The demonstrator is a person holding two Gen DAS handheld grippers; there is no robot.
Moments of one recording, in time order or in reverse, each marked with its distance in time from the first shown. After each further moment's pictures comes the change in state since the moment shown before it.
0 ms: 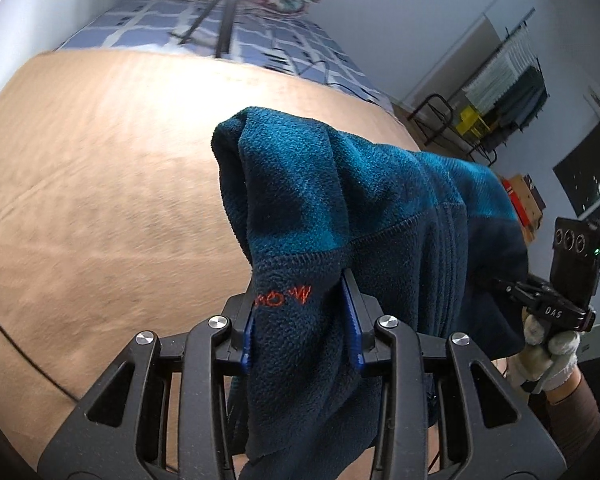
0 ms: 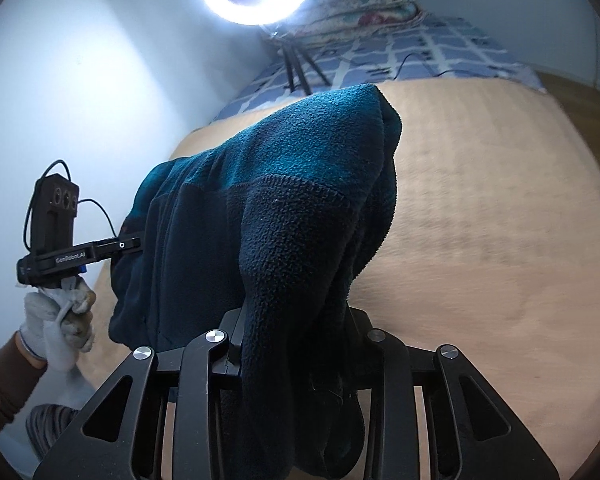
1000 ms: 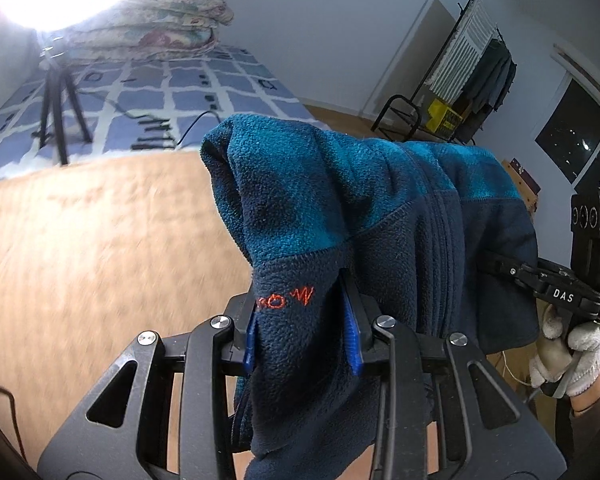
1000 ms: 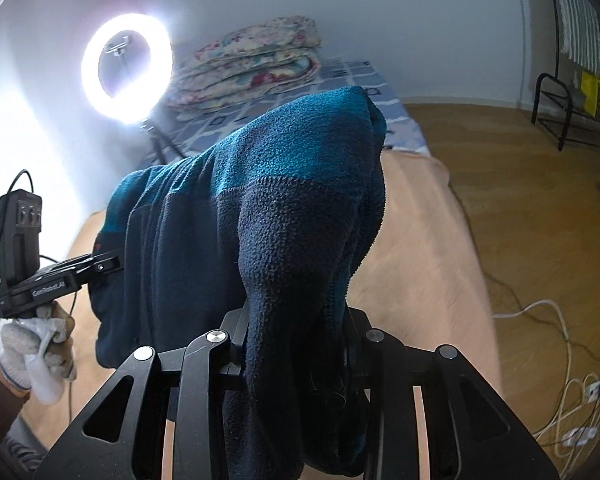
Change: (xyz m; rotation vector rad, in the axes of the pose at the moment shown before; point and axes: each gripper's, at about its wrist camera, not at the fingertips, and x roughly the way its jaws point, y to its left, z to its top) left arm 0.159 -0.154 0.142 0.194 -0.093 -0.046; right arm -0.036 -0.149 0.113 0.074 -0.151 -0.269
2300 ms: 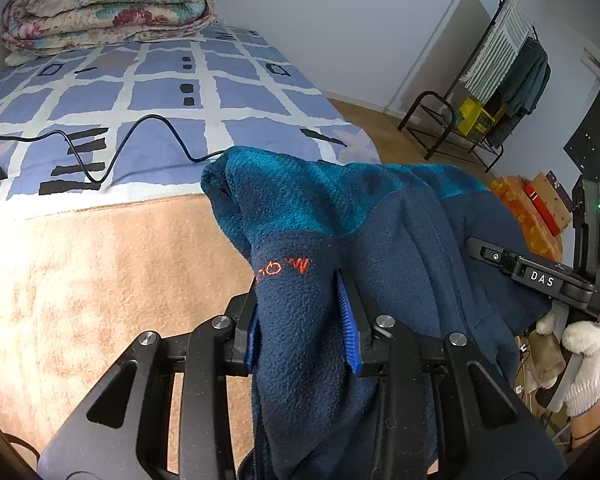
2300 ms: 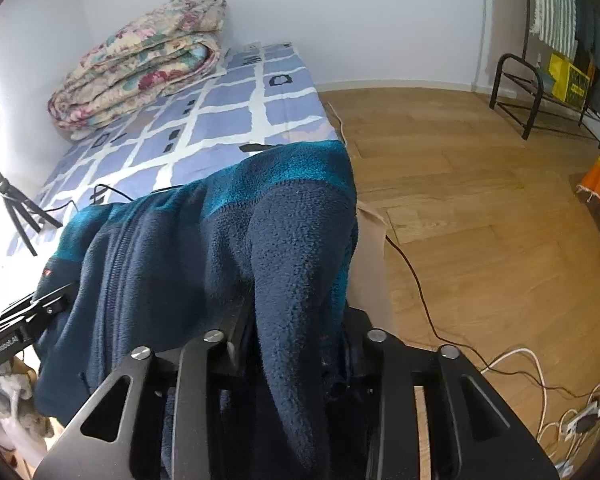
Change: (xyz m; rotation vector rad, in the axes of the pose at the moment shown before) left arm 0.198 0.007 0.089 -0.035 0.037 0.058; right arm 0.145 -0.126 0.092 0.105 0.055 -0.207
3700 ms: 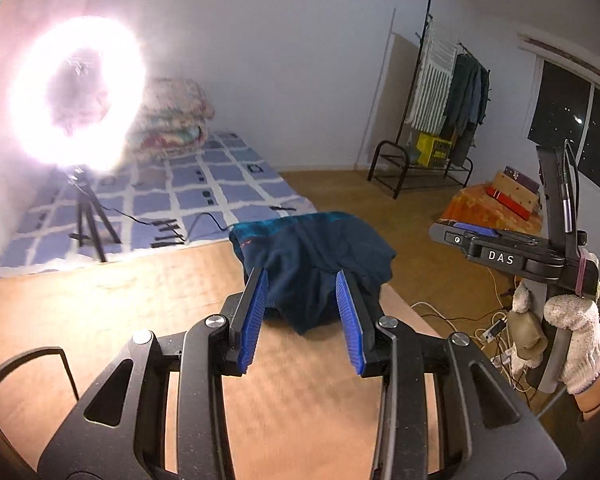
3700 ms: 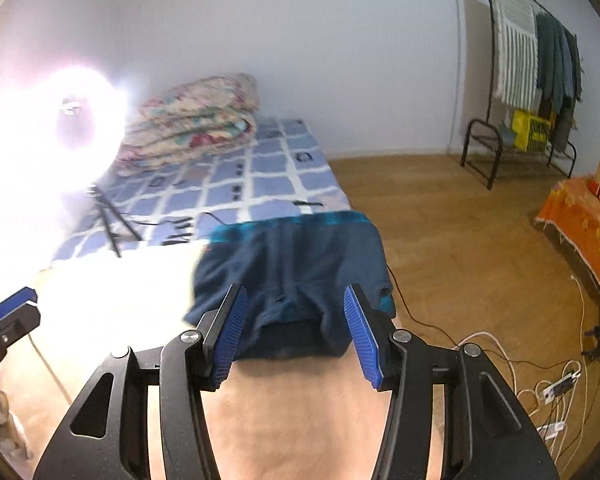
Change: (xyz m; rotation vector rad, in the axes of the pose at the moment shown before) left arm -0.350 -0.091 -0.114 0.213 -0.289 0.038; right arm -0.250 0.110 -0.083 -0.058 -0.256 -0.020
